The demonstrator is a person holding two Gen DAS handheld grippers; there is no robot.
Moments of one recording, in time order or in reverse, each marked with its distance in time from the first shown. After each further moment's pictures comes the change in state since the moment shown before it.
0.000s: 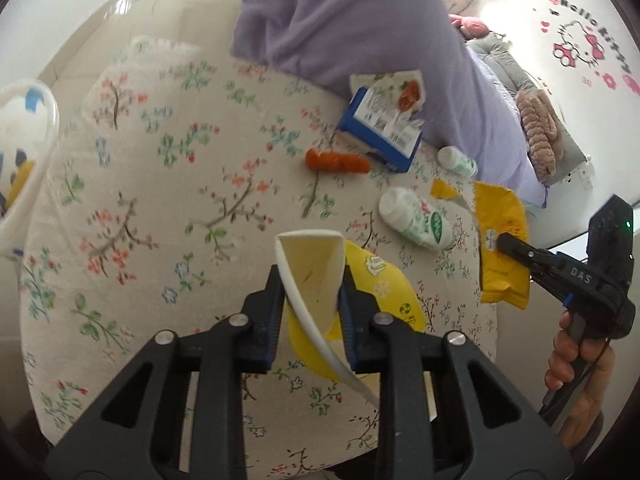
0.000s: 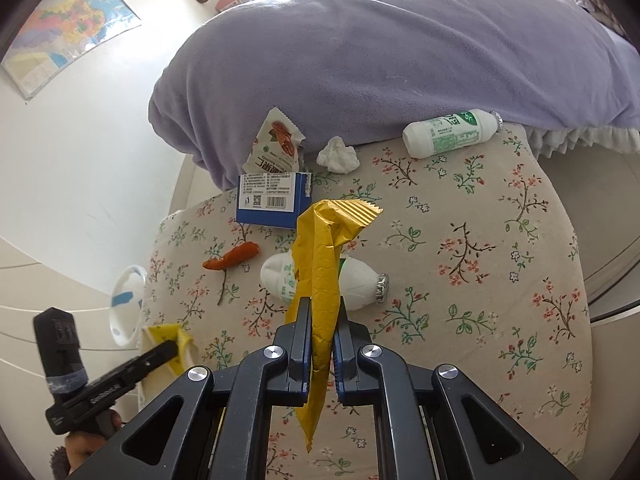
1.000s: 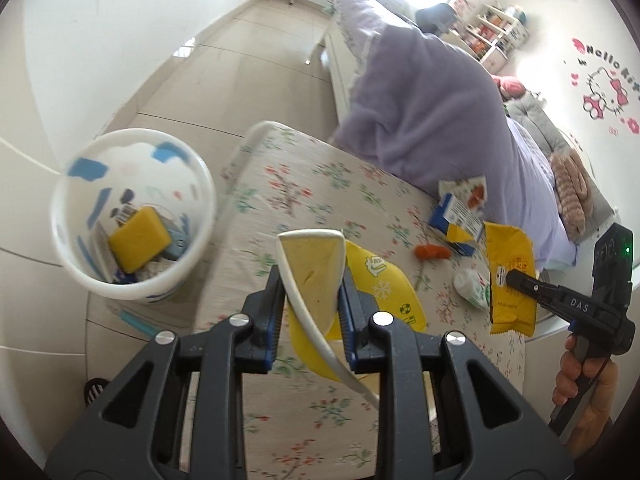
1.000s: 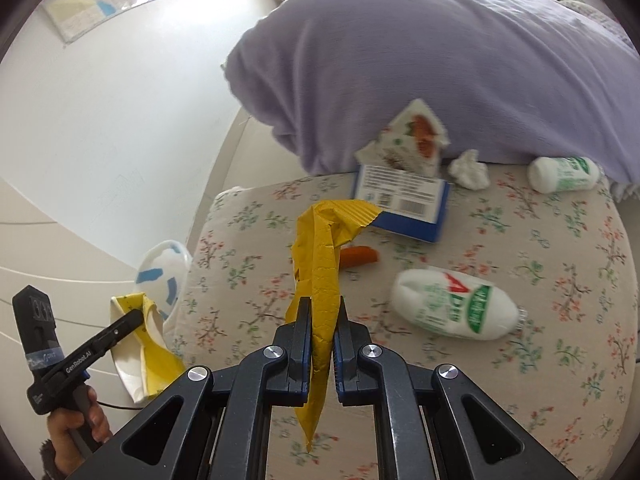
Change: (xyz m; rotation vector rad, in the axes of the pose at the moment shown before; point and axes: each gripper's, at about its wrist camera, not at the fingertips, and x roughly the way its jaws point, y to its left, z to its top) left arm -0.086 0.101 0.023 -0.110 -0.206 0.144; right arm 0.041 0.111 0.005 -0.167 0.036 0.071
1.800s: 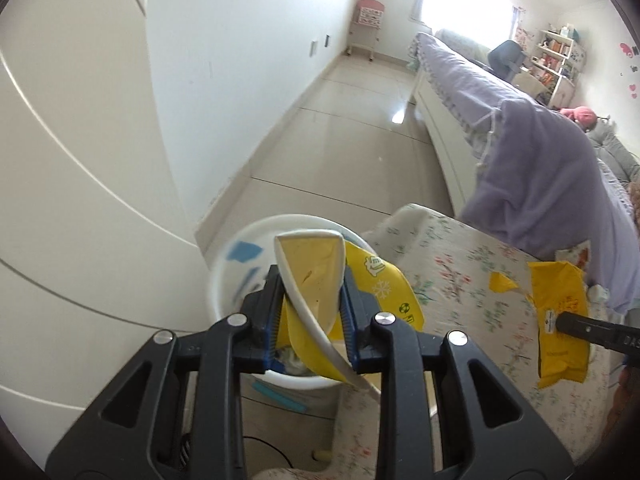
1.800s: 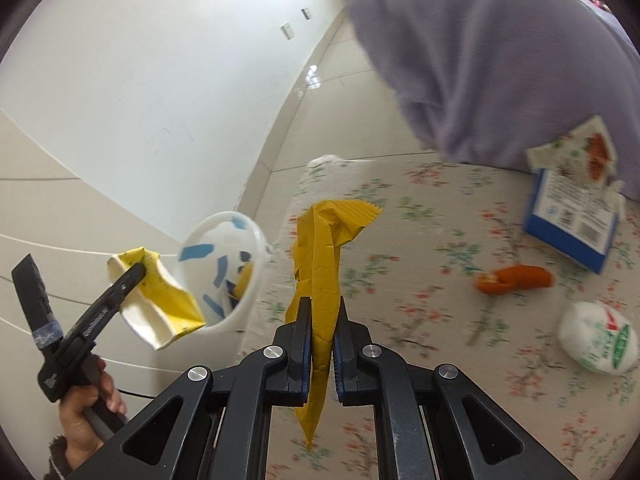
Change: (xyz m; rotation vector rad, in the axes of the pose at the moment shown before) left arm -0.025 0.087 0.038 0.005 -0.232 0.361; right arm 0.081 0.122 0.009 -0.126 0.092 0.123
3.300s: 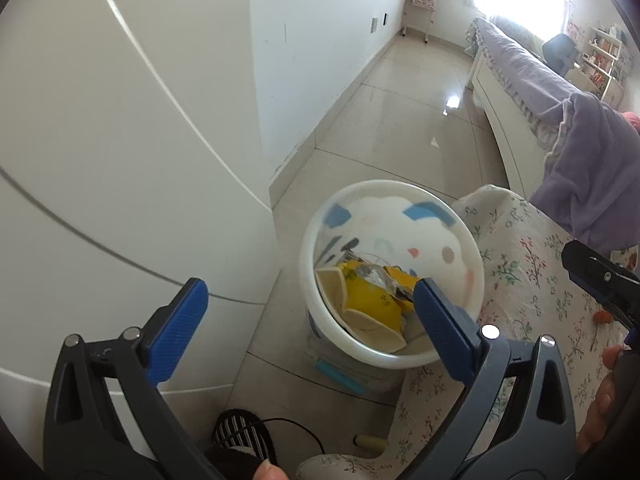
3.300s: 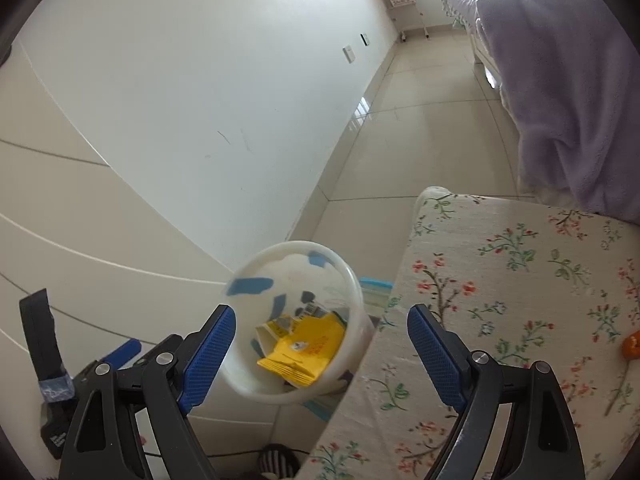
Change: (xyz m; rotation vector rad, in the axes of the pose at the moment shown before) left arm 0.011 0.049 -0.015 -0.060 0.104 0.153; right arm 0.072 0.081 0.009 -0.107 -0.133 0.095
